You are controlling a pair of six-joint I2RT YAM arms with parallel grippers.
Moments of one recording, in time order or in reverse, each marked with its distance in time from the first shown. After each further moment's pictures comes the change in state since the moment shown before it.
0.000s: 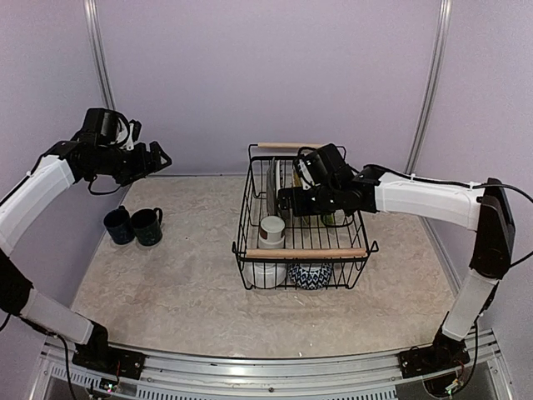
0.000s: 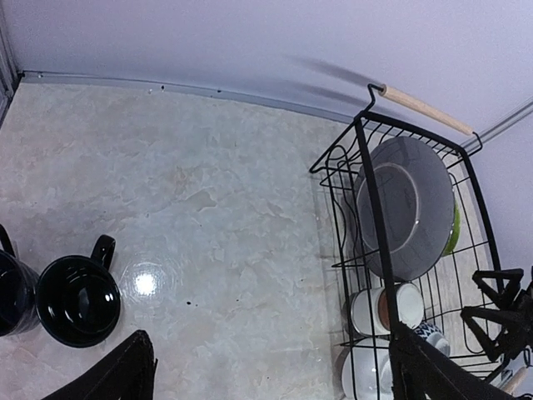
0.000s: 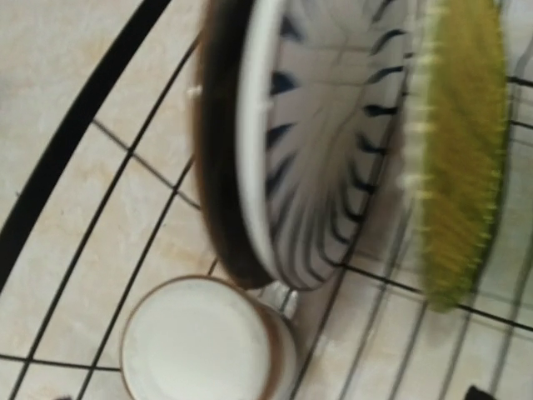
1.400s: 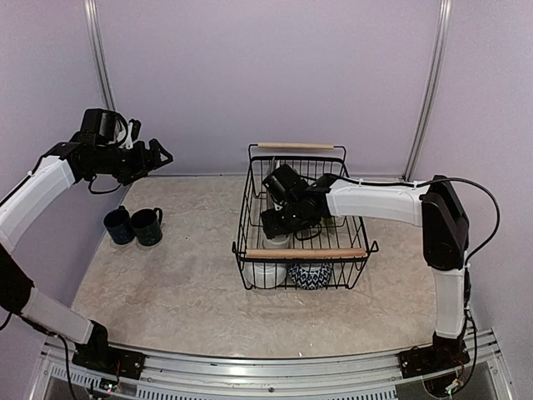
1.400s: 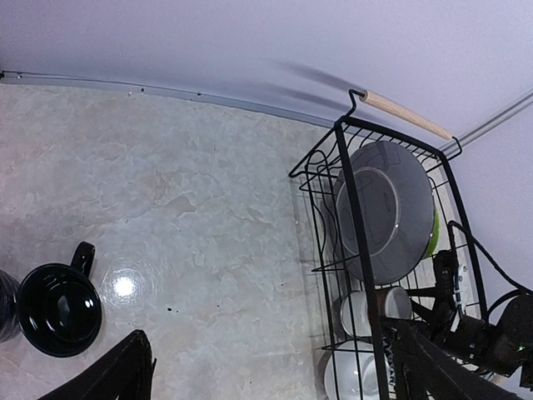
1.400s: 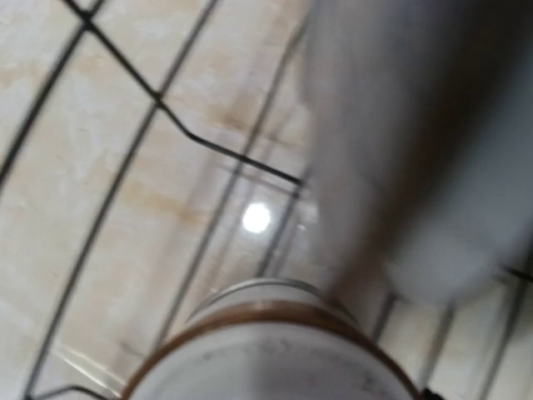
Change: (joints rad) left arm 0.031 -0.006 -0.019 0.063 0.090 -0.023; right arm 0.072 0.357 0.304 -0.195 0.073 0.013
